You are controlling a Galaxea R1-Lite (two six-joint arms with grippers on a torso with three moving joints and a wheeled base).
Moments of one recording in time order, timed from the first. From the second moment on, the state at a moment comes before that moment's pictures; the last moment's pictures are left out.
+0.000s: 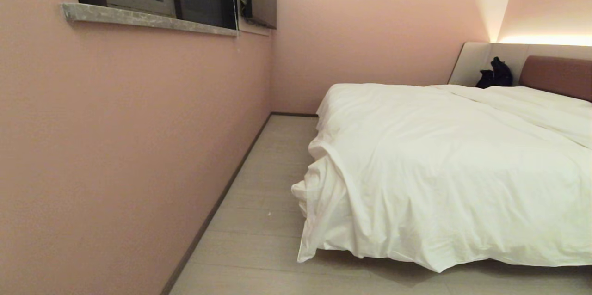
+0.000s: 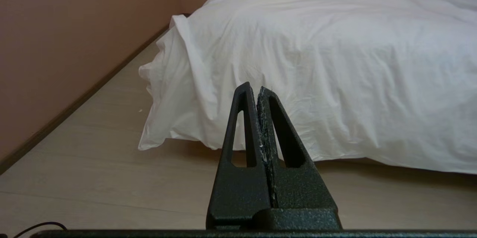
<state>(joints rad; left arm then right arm) 0.00 0.00 -0.04 0.12 -0.01 0.00 0.00 0.00 0.00 0.00 0.01 -0.03</state>
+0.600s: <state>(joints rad) -0.01 0.00 -0.04 0.12 -0.01 0.00 0.00 0.00 0.00 0.00 0.01 -0.03</state>
